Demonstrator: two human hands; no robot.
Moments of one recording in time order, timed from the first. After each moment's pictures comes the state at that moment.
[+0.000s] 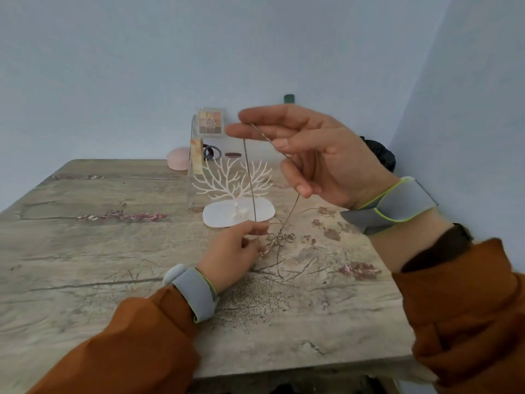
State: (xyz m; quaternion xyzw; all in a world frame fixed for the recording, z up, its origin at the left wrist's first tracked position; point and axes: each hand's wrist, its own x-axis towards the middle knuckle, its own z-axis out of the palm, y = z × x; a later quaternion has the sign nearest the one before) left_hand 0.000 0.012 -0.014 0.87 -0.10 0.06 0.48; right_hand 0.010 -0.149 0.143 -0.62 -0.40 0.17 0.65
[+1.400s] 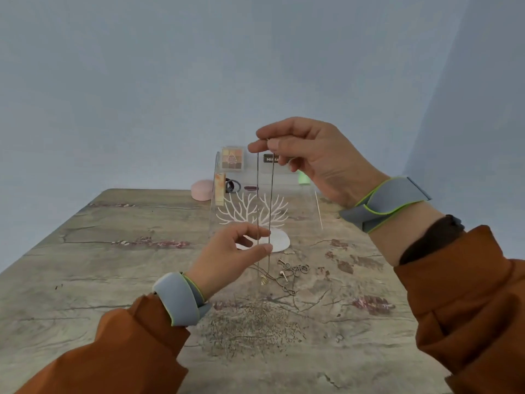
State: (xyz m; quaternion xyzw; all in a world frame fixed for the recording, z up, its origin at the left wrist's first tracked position) left_hand -0.013 0.045 0.045 0.83 -0.09 0.12 0.54; right_hand 0.032 -0.120 0.181 -0.71 -0.33 -0.01 0.62
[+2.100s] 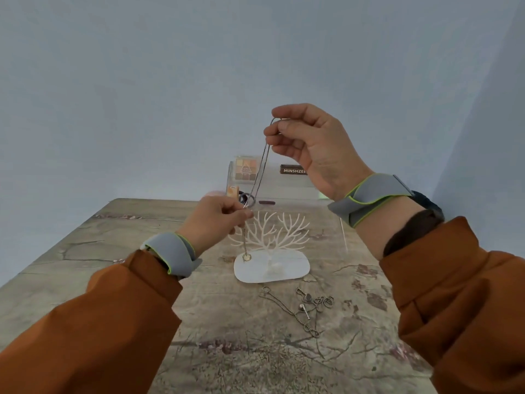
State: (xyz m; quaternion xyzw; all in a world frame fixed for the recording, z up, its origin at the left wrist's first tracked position) left_hand 0.075 0.100 0.083 0.86 -0.03 0.14 0.49; right_hand 0.115 -0.076 0.180 -0.59 -0.31 -0.02 0.75
